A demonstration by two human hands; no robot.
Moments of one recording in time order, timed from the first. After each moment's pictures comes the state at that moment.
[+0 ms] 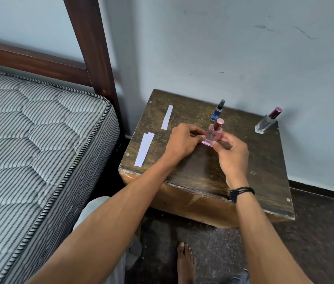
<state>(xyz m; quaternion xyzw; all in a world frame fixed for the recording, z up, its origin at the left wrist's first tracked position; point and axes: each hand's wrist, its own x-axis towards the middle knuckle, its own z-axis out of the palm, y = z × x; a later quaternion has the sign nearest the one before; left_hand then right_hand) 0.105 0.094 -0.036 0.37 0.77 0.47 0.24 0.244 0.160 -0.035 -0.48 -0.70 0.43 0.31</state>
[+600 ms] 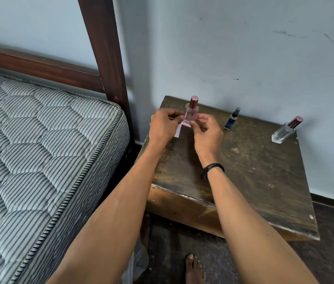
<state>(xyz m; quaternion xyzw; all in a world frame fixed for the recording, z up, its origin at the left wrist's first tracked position) 0.018 0.083 -0.032 0.25 0.80 0.52 0.14 0.123 0.158 -0.055 -0.38 -0.72 0.43 0.39</state>
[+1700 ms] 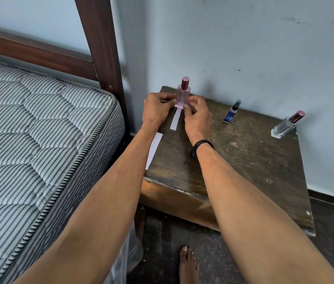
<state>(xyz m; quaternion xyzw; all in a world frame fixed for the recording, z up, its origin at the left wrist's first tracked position) -0.020 0.100 -0.049 0.24 0.77 0.57 0.15 0.086 0.175 -0.063 -0.41 -0.77 0.35 0.34</state>
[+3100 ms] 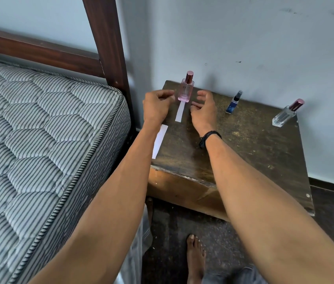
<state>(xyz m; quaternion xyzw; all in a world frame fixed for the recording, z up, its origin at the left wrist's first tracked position) -0.004 0.076 -0.041 0.17 0.75 0.62 0.17 0.096 0.178 -0.056 -0.42 -0.73 0.45 0.29</state>
